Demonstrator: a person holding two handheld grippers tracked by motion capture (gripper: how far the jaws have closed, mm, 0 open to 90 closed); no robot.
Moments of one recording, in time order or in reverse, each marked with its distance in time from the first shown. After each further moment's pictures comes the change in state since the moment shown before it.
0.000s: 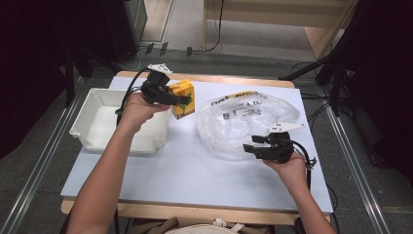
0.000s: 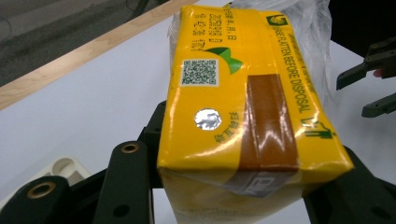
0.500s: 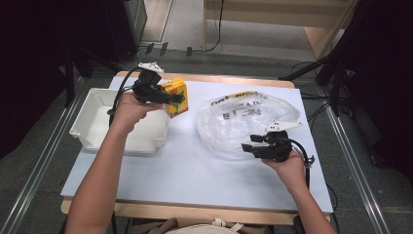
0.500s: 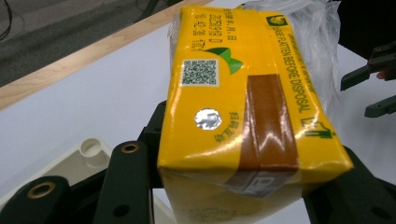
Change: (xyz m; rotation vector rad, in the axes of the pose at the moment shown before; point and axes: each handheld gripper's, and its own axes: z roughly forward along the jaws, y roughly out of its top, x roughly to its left) left arm 0.010 -0.007 -0.017 -0.010 0.024 -0.028; right arm 0.000 0.004 0.005 0.012 0.011 -0.011
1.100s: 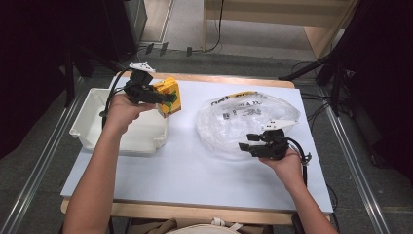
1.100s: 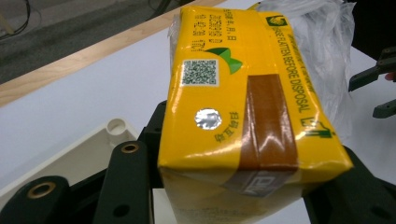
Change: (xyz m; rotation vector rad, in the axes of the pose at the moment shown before) left arm 0.011 -0.011 -0.014 -0.007 0.038 -0.038; right arm 0.001 0.005 0.008 0.012 0.023 -0.018
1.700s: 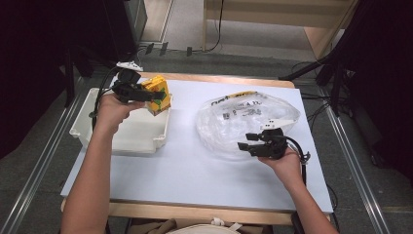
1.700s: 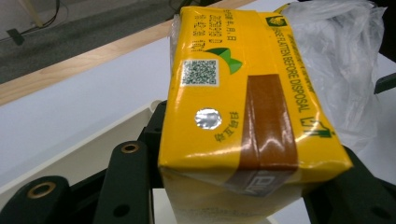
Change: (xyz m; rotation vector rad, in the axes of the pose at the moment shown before) left arm 0.021 -0.011 -0.016 -0.009 0.069 -0.047; right arm 0.000 0.002 0.003 0.000 0.004 -0.005
